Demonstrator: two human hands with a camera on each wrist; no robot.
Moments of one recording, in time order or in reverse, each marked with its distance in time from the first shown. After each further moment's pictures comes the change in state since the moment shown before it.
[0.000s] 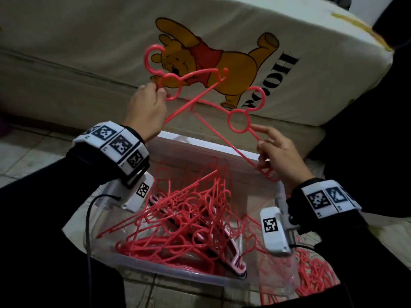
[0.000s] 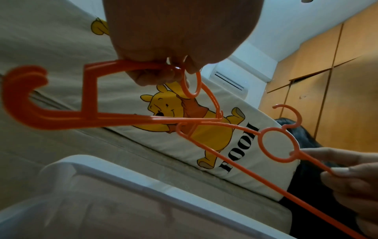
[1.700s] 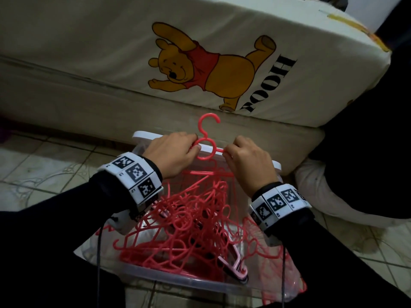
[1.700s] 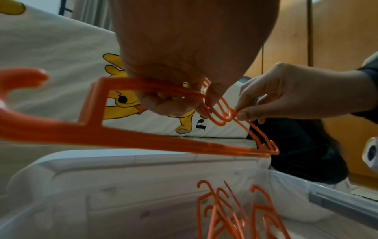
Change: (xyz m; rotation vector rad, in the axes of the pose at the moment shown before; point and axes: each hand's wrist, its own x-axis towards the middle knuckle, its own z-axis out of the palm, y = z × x) left_hand -0.046 0.003 0.037 0.370 -0.433 0.352; right_hand 0.005 0.013 0.046 -1.248 0.064 -0.536
